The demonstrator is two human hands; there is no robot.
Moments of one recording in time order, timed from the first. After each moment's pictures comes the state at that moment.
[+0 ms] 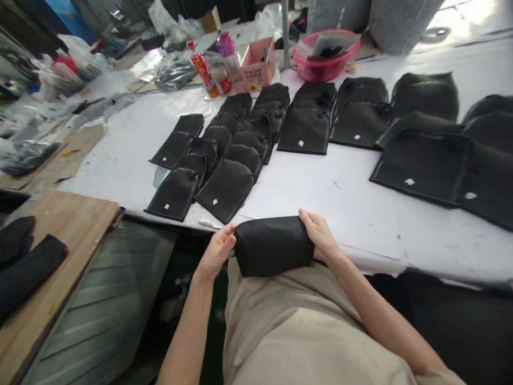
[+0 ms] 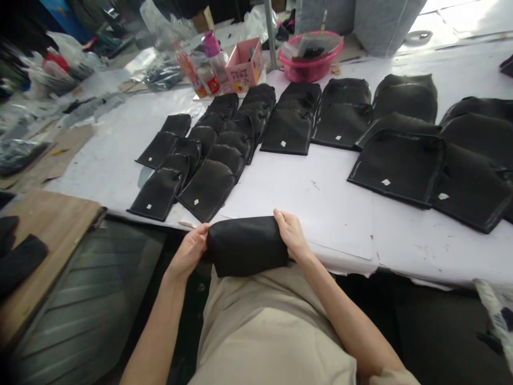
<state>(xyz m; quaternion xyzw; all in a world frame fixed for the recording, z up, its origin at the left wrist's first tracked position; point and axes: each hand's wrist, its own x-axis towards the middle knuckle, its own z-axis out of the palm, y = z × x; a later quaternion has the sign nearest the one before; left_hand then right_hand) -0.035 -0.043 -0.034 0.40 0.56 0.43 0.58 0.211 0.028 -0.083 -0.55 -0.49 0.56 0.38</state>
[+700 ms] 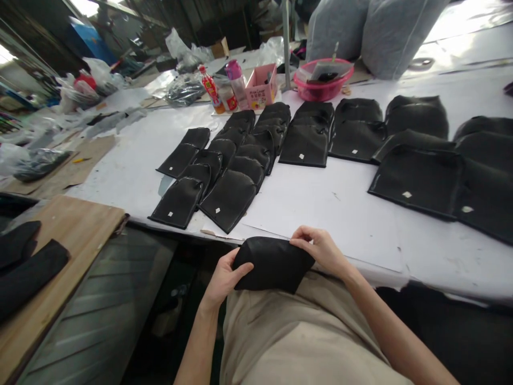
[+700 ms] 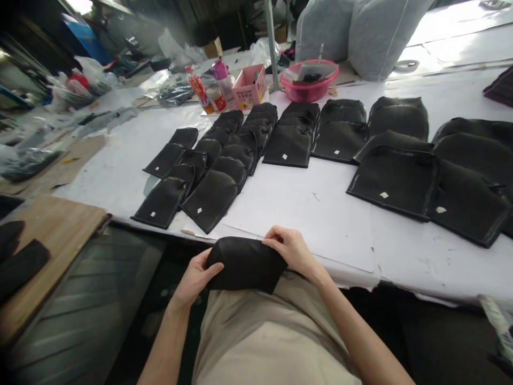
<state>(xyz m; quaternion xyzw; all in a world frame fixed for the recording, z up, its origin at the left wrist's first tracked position) -0.024 -0.074 -0.041 0.37 0.60 0.42 0.57 0.231 0.022 -0.051 -0.44 -0.67 0.53 0.29</state>
